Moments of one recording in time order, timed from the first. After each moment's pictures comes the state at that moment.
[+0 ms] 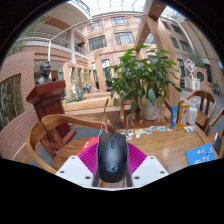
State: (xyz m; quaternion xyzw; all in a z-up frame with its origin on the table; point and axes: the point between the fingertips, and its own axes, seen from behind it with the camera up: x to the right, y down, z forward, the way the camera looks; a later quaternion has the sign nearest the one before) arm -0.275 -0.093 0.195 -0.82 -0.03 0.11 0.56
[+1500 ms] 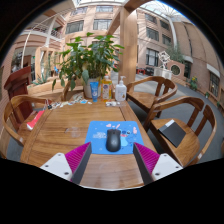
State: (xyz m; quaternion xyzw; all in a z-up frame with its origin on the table) arm 0.155 -0.262 0.119 -0.87 0.05 -0.05 0.48
